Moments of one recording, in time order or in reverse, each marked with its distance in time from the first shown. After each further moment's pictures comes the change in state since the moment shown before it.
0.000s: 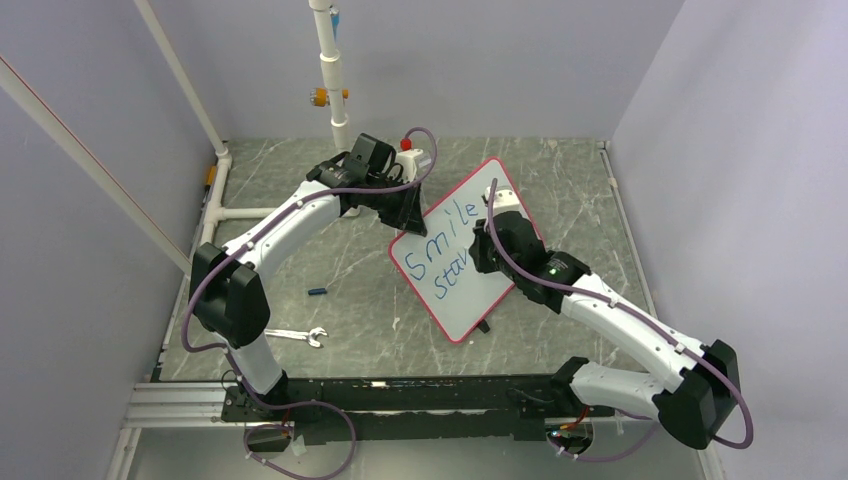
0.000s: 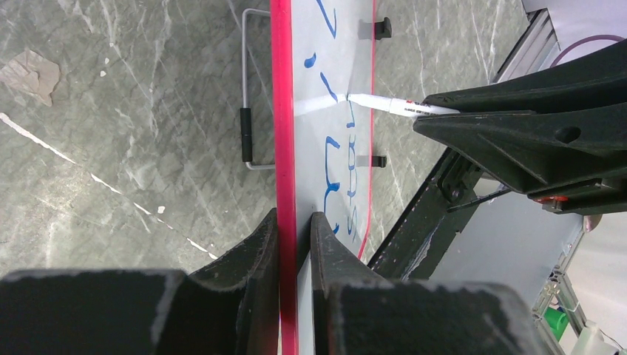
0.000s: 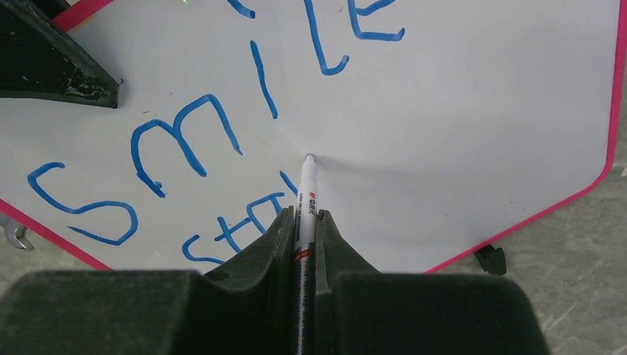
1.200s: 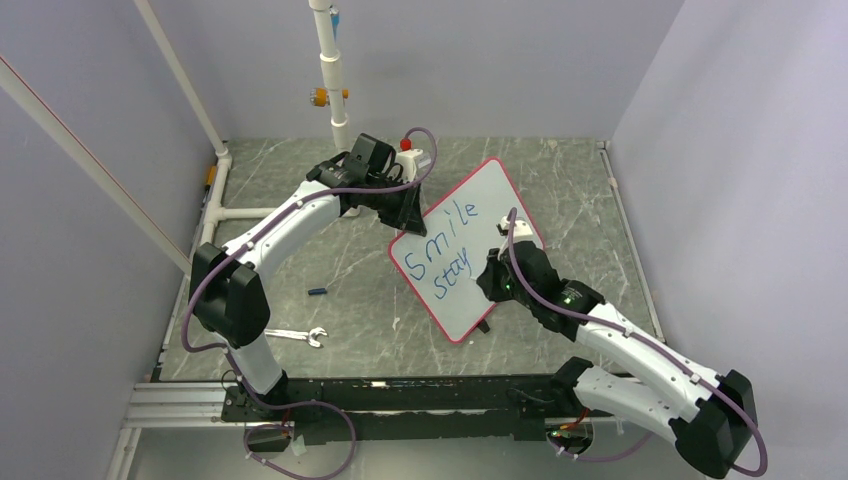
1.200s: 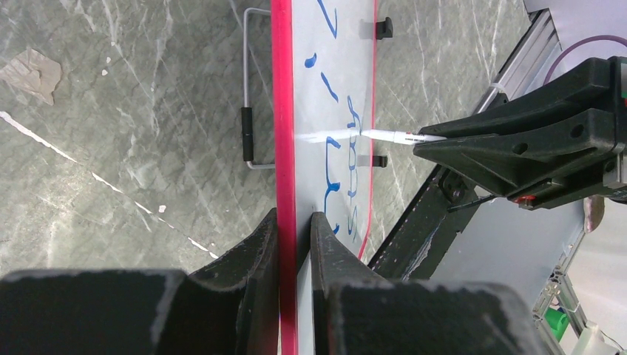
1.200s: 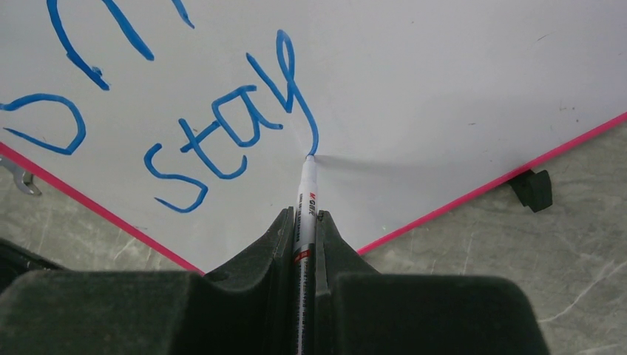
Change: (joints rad) left arm 0.000 0.000 0.000 -0.002 -0.002 0.000; right arm -0.003 -0.193 -0.233 -0.002 -0.076 0.102
